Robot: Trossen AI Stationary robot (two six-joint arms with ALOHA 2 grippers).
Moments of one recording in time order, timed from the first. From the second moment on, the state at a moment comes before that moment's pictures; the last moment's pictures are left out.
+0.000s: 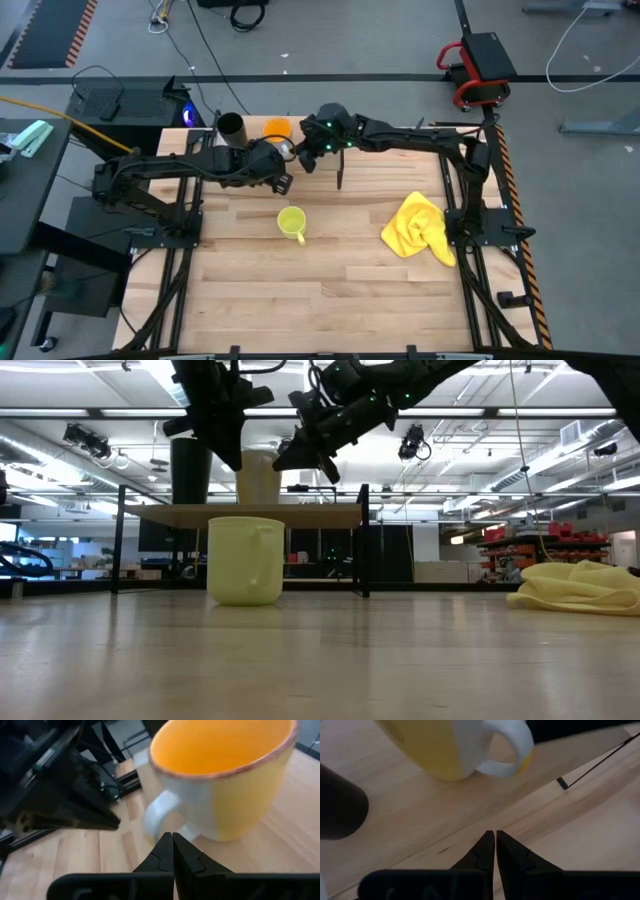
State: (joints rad) left arm 0.15 1.41 1.27 -0.95 -0.49 -0.80; right arm -0.37 1.90 1.59 -0.20 -0.26 0.26
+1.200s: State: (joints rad) left arm 0.18 1.41 1.27 -0.97 -0.49 -0.83; right arm -0.36 1.93 1.61 -0.15 -0.33 0.24
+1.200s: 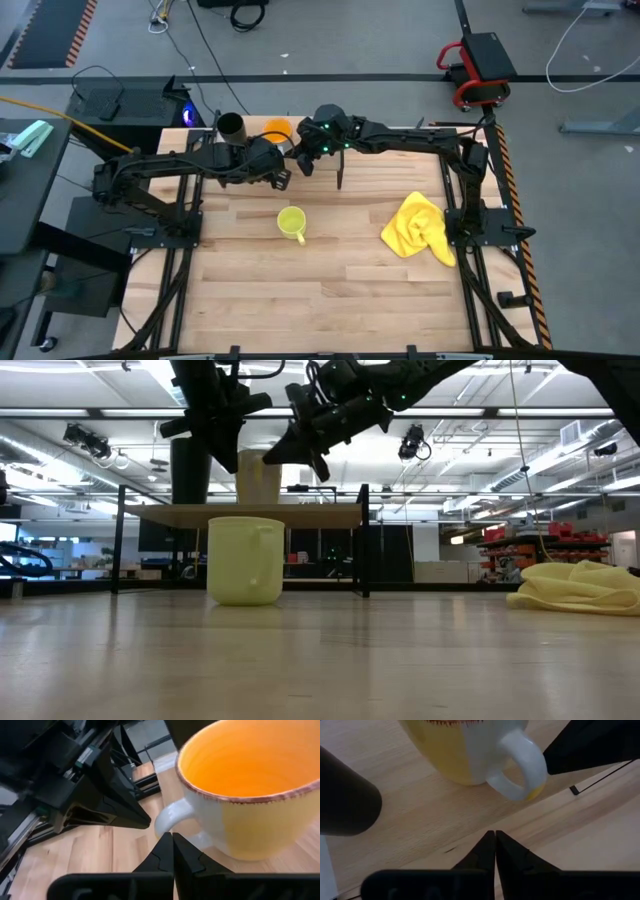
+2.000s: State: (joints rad) left arm 0.11 1.41 1.27 -1.02 -0.39 -0.88; right arm -0.32 1.78 1.61 -0.39 -0.33 0.27
